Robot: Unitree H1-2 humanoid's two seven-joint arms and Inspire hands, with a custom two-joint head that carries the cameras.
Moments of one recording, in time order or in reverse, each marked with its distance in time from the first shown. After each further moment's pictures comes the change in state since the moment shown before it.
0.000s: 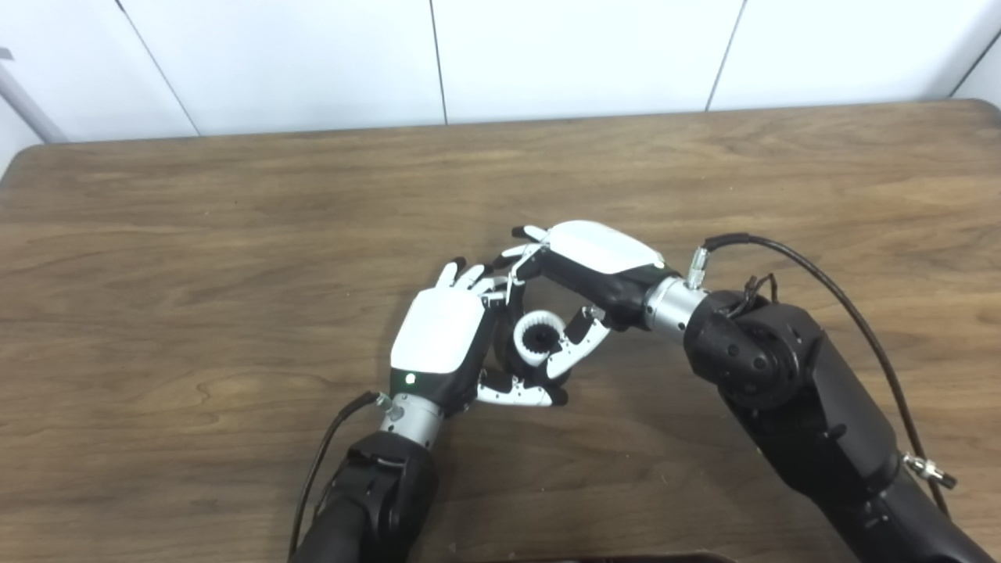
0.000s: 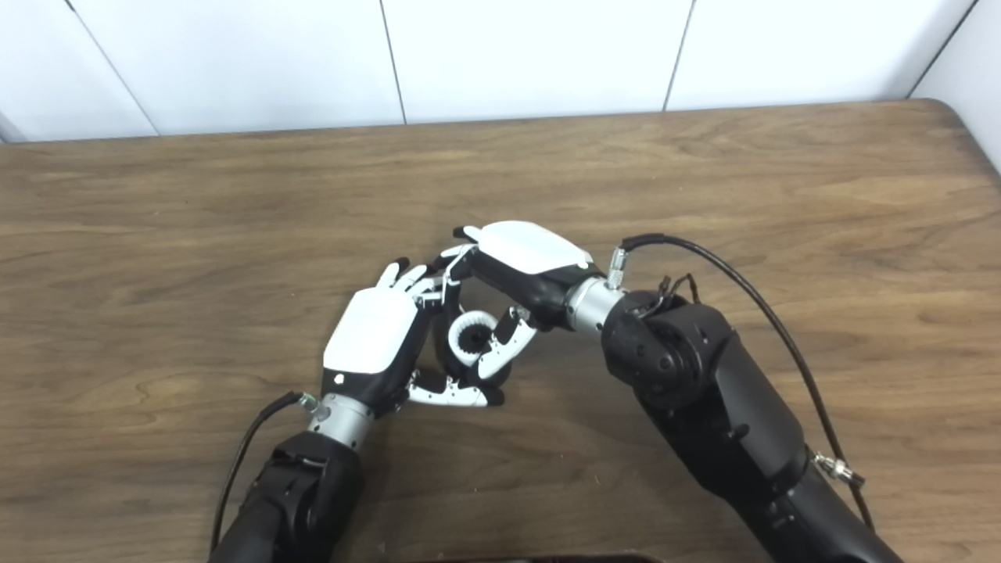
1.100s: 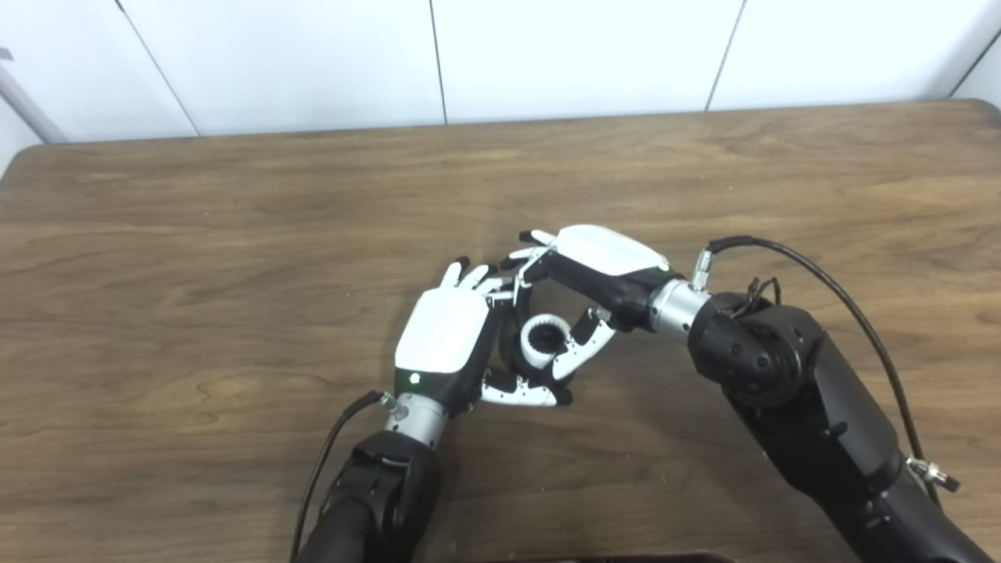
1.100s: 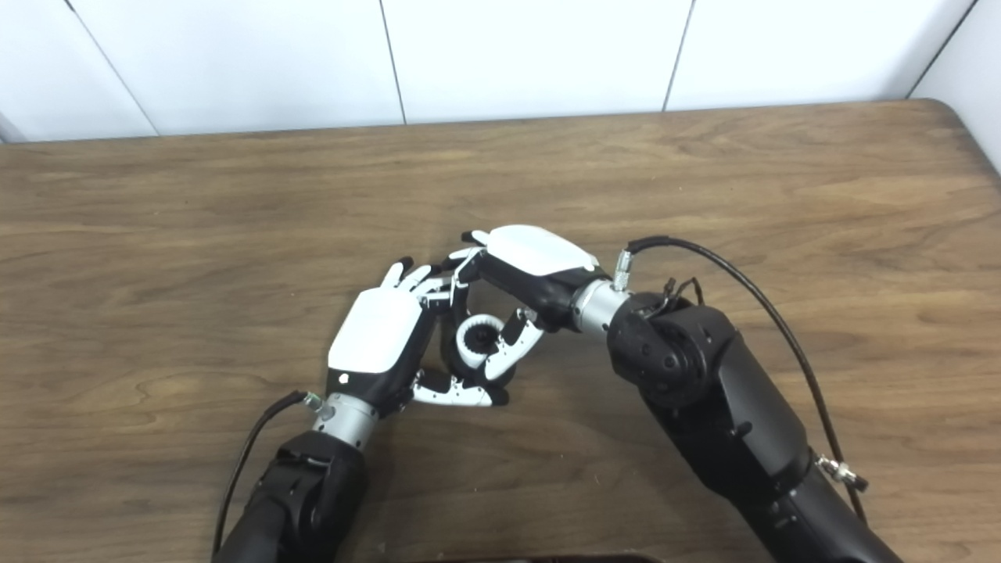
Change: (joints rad) left arm -0.001 -0.011 0.000 0.003 0.000 0.000 -0.007; right arm 0.013 -0.005 -0.017 0.028 0.008 -0.022 -0.010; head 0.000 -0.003
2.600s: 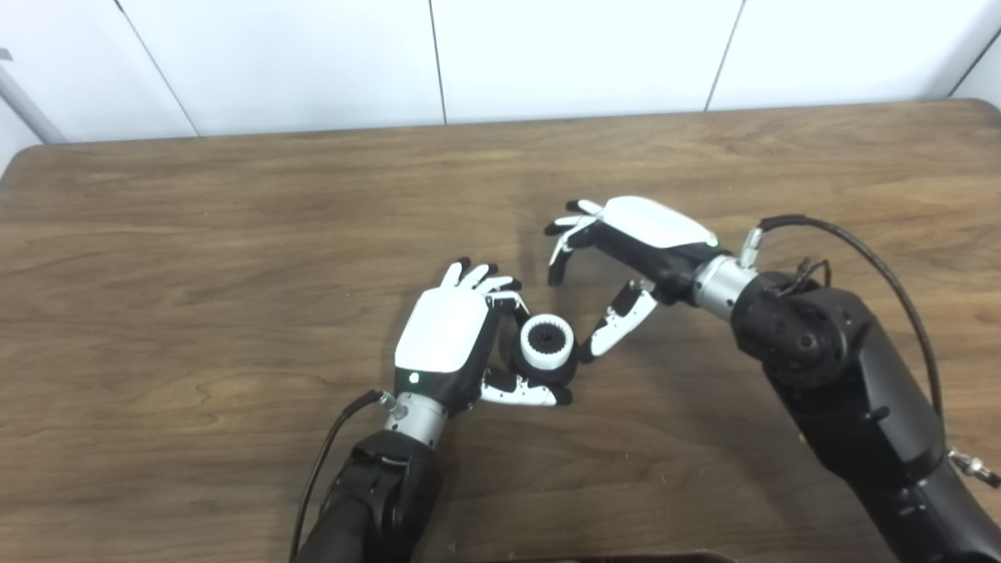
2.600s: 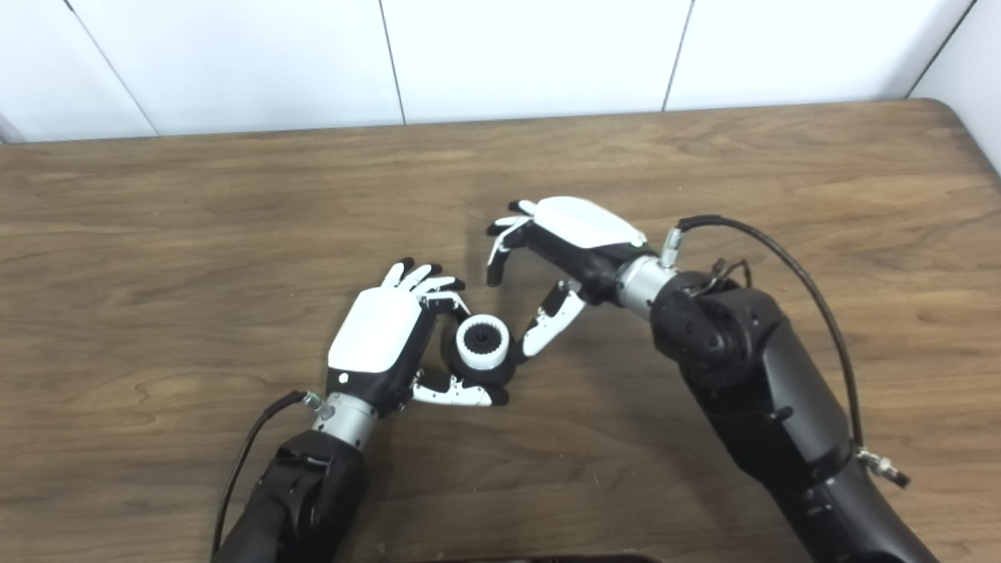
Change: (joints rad) left arm -0.002 0.006 0.004 0.010 -0.016 -0.010 0.013; right arm -0.004 -0.060 -0.118 -0.007 0.013 -0.001 -0.005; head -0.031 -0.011
